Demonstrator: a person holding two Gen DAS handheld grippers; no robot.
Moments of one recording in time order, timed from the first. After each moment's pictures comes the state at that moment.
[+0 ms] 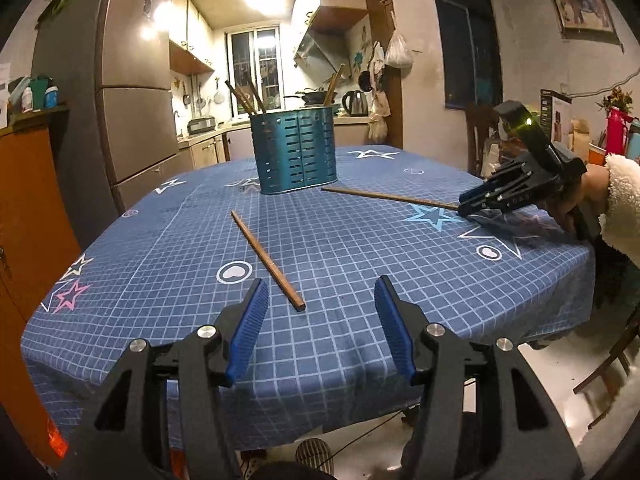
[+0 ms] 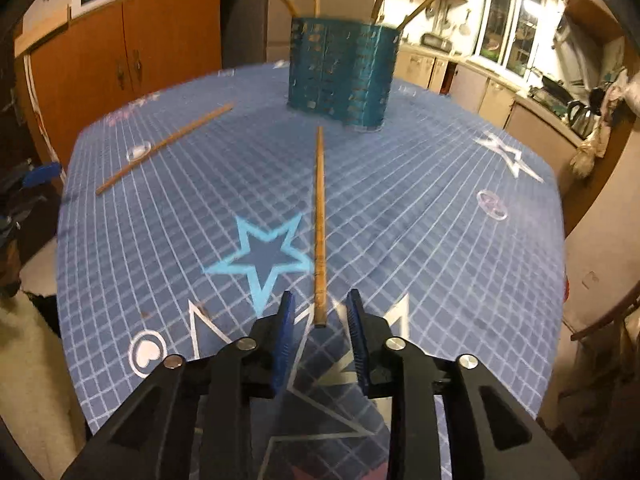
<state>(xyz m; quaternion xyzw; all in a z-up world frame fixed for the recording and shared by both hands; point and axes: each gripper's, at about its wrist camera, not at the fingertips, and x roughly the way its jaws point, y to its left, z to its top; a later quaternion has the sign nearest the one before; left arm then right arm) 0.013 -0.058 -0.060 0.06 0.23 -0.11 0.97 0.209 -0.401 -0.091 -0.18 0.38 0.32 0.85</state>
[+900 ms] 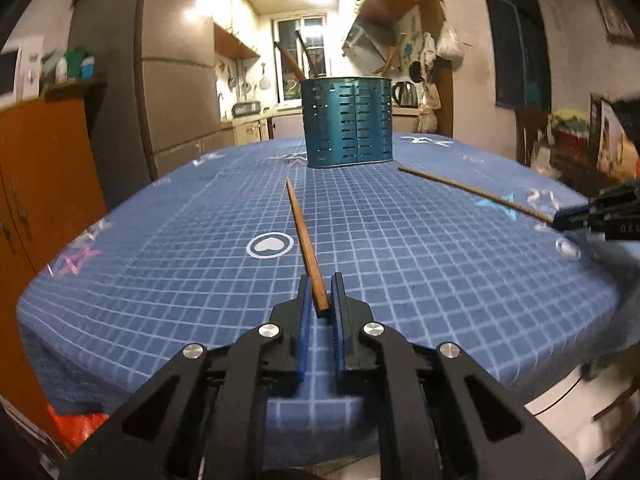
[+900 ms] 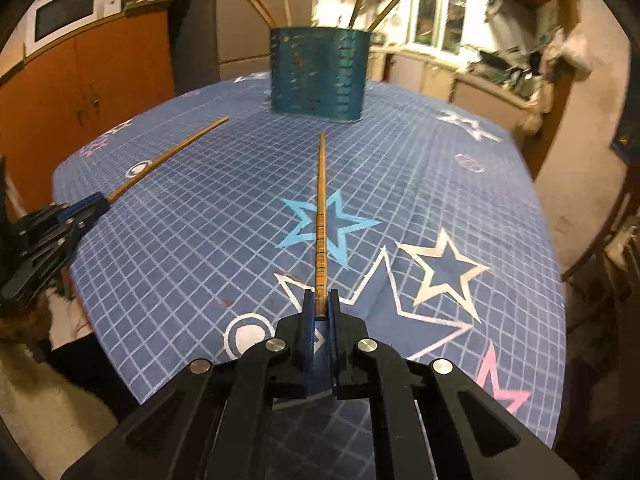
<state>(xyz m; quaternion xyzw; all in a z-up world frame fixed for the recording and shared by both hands) 0.044 -0.044 -0.097 0.06 0.24 -0.03 0.97 0.133 -0.376 -0.102 -0.11 0.36 0.21 0.90</state>
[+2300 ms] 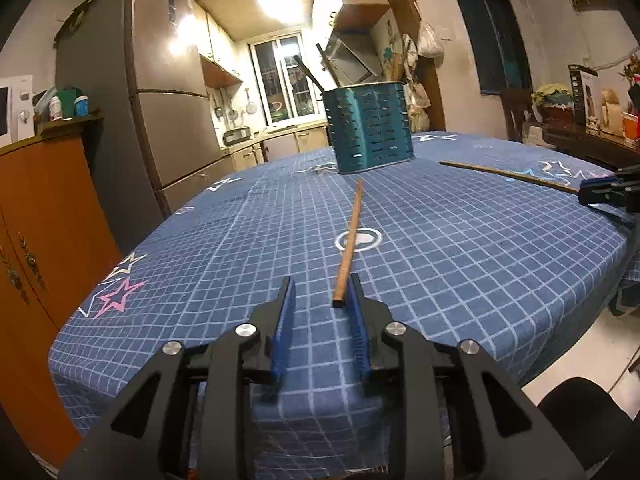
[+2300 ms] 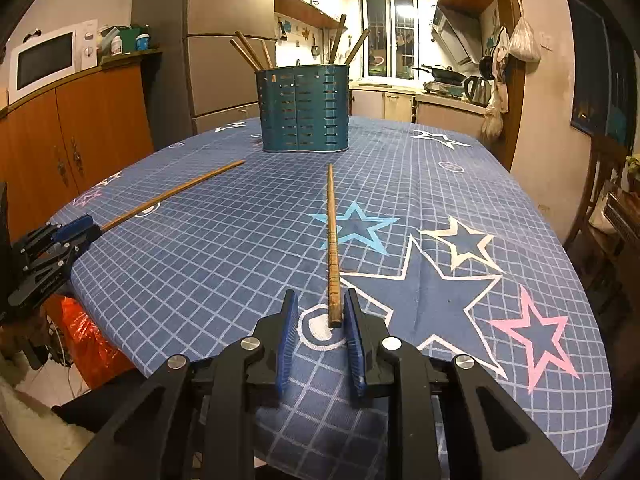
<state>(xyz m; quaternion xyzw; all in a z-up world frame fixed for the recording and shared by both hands) 0.043 0.024 -0.103 0.12 0.20 -0.04 0.97 0.089 -0.356 -0.112 -0.03 0.30 0.17 0.94</state>
